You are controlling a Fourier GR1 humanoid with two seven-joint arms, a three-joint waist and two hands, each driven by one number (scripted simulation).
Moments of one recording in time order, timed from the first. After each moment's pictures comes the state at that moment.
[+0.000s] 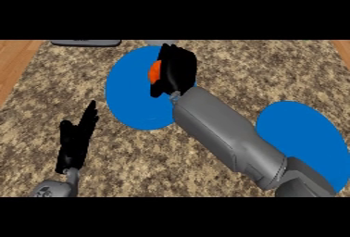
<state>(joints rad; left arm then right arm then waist) -0.08 0.25 -0.17 -1.42 0.08 0.26 0.19 -1.15 0.00 0.69 -0.71 0.65 -0.50 0.87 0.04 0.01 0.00</state>
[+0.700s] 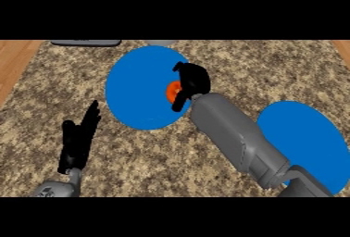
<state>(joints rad) -0.07 0.23 -0.17 -1.44 0.06 0.26 0.21 -1.08 0.00 0.59 -0.51 0.39 -0.27 0.53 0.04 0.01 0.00</state>
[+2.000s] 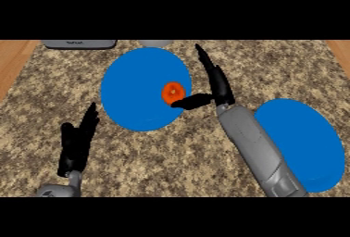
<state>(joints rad) -0.05 0.19 -0.13 -1.45 0.01 0.25 0.21 -0.78 -0.01 0.18 -0.78 0.04 -0.28 -0.19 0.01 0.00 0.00</state>
